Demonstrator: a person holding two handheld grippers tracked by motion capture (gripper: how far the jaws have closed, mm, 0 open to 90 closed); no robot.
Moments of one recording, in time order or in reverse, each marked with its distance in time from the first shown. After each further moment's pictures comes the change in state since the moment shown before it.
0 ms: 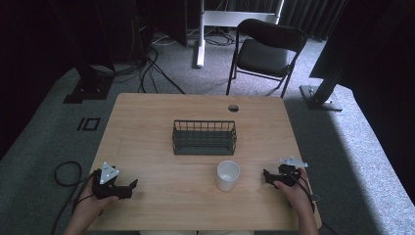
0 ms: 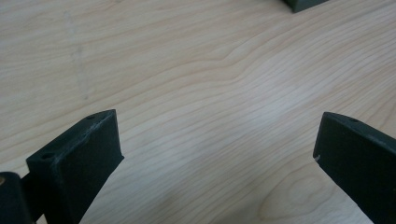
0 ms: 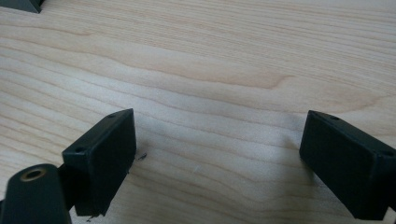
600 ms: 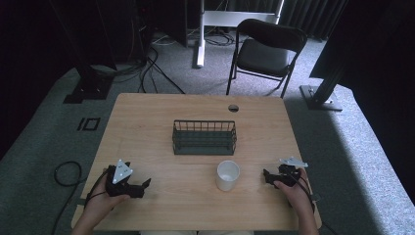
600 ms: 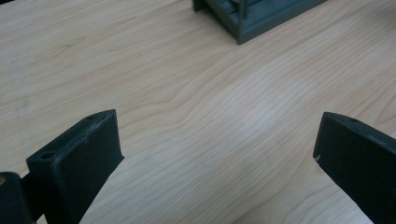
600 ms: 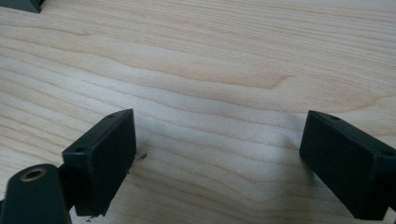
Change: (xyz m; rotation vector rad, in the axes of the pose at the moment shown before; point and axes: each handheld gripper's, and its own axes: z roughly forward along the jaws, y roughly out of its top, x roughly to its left) left arm -0.030 0.023 0.010 -0.058 -0.085 0.098; right arm 0.000 0.000 0.000 0.000 0.000 0.000
